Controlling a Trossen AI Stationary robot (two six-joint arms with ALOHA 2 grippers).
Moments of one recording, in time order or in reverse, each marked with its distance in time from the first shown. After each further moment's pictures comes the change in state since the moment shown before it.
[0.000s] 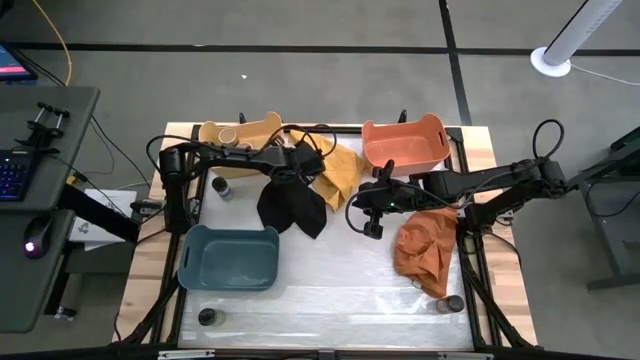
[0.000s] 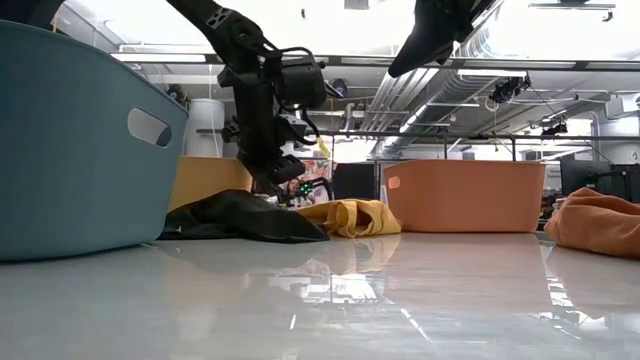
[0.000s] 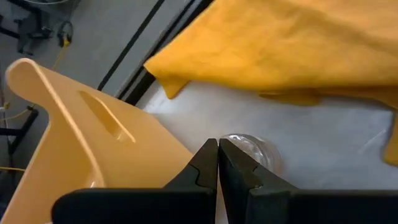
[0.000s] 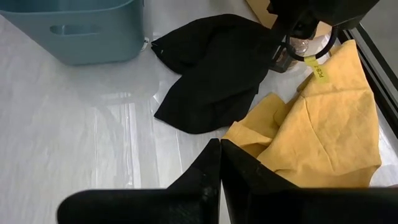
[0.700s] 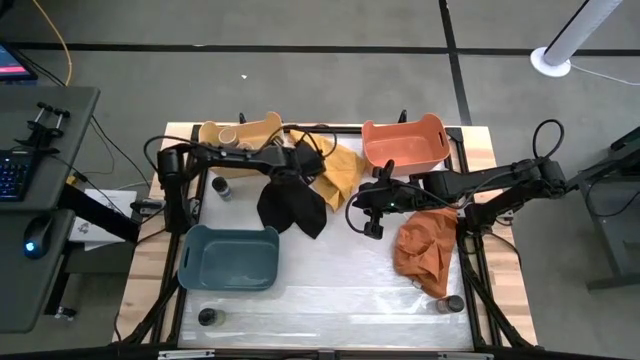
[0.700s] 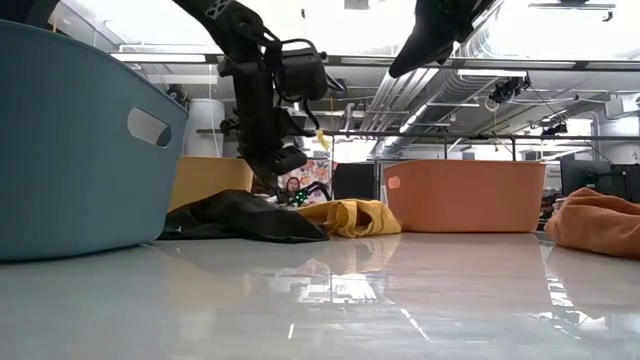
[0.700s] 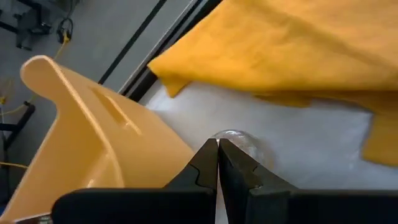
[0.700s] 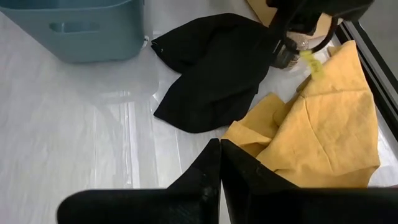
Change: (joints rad) left arm -0.016 -0.014 0.025 -0.052 -0.011 -0.060; right arm 0.000 0.000 0.000 -0.002 0.000 -0.010
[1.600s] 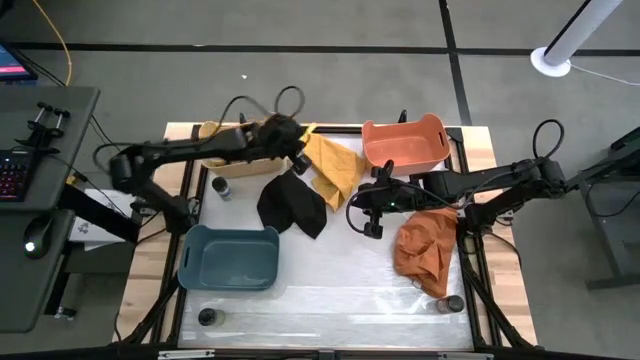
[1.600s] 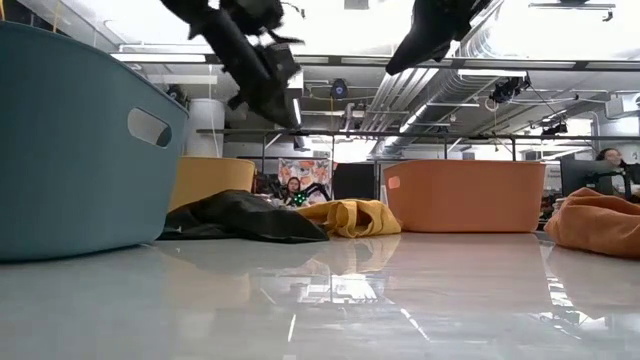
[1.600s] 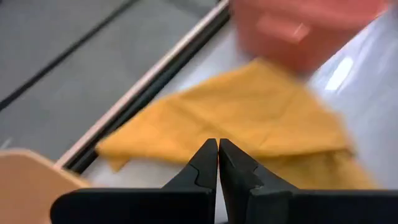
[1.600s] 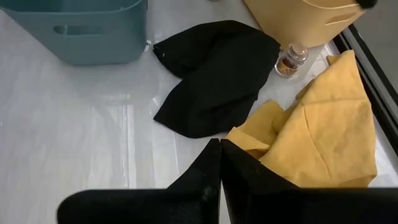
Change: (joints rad) left arm 0.127 -0.319 -0.086 0.254 0.480 0.228; right arm 0.000 0.000 0.000 0.018 0.000 -0.026
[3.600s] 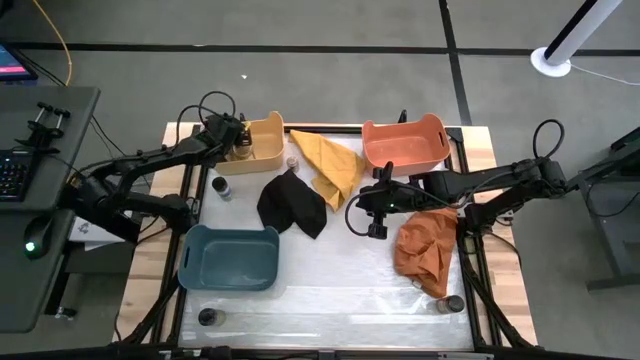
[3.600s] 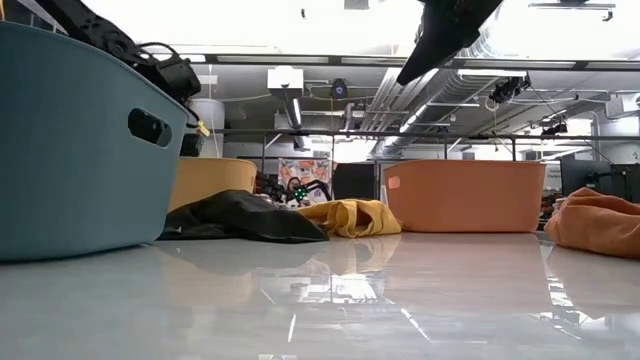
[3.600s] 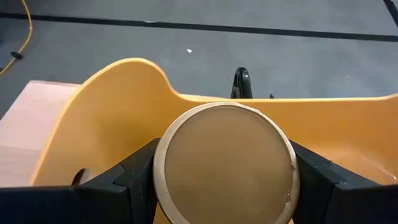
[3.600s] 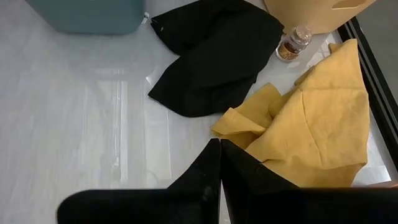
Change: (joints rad) left arm 0.436 -0.315 -0.605 0.182 -0.403 -0.487; right arm 0.000 0.000 0.000 -0.073 0.000 -0.054
